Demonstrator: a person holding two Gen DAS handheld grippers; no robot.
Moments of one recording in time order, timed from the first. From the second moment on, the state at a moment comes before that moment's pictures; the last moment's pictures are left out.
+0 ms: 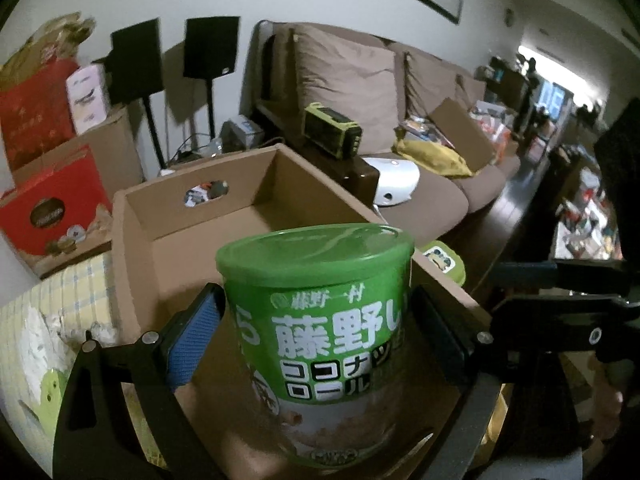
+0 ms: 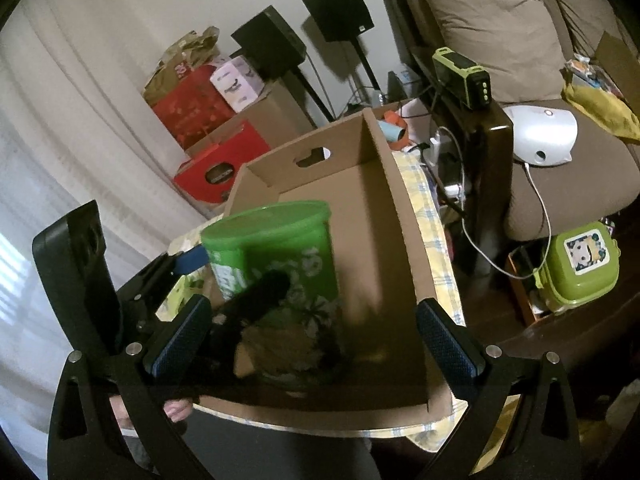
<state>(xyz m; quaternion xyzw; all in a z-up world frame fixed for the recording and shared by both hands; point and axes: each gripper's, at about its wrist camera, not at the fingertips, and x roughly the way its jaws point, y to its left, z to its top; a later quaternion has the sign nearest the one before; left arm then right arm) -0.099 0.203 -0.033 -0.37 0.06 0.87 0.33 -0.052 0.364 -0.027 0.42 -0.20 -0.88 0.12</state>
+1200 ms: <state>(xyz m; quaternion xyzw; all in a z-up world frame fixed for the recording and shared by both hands) -0.081 0.037 -0.030 -0.39 -0.05 0.89 0.22 -0.064 0.299 -0.026 0.42 -0.12 -0.89 0.14</state>
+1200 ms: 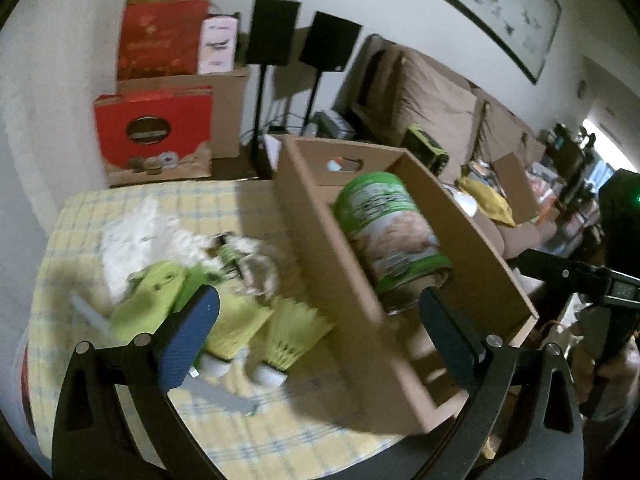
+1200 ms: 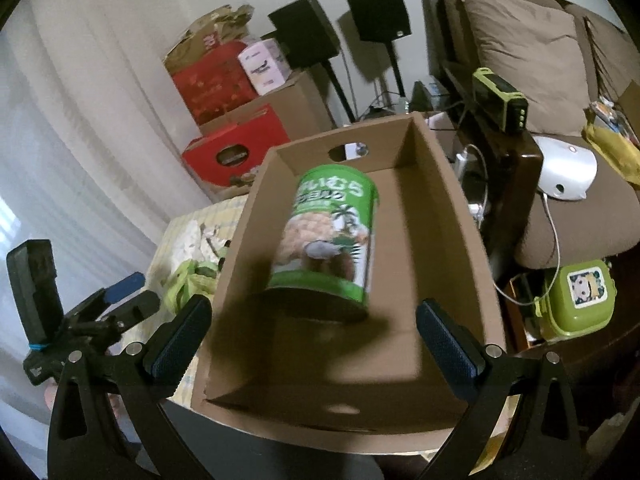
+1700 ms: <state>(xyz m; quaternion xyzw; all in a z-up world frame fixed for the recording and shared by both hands) -0.062 -0.031 -0.046 -0.40 -0.06 0.90 0.15 -0.062 0.245 -0.020 0.41 -0.09 -0.89 0.18</state>
